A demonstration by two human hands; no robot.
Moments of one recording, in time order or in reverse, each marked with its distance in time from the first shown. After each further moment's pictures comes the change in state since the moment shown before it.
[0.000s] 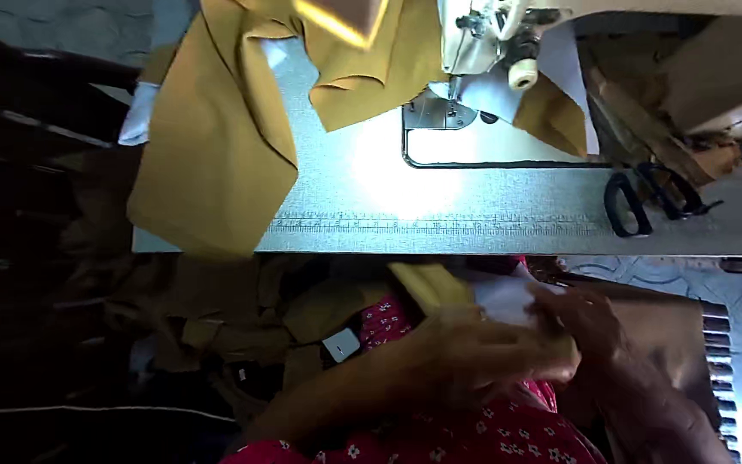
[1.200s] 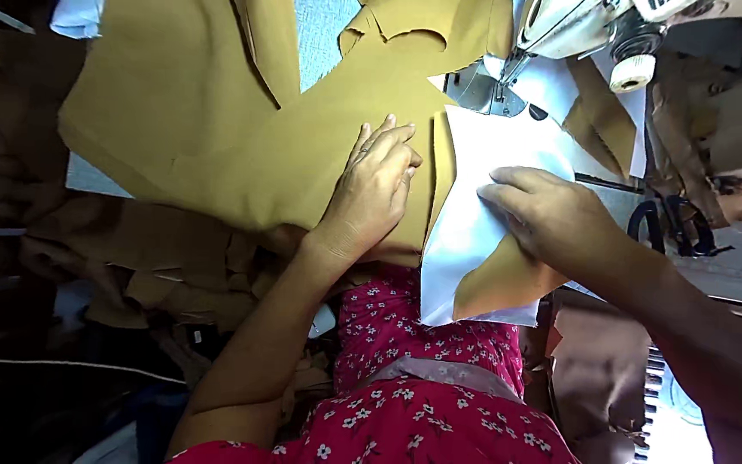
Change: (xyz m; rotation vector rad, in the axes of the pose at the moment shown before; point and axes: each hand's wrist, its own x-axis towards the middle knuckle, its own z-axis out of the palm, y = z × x) left_hand -0.006 -0.099 -0.096 0.626 0.199 -0.506; right_hand 0.182 0.003 0.003 -0.330 -0.340 -0.293
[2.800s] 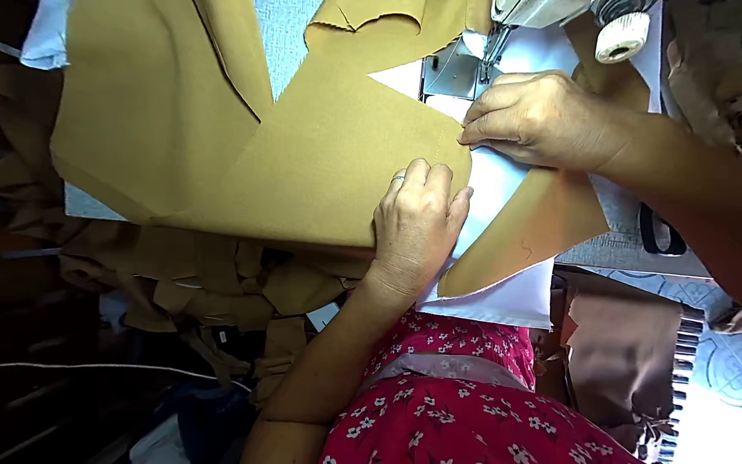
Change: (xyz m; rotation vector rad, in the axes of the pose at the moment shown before) left_hand -0.002 0.076 0.039 0.180 0.071 -0.203; right_hand 0.071 0.085 0.003 0.185 0.118 -0.566
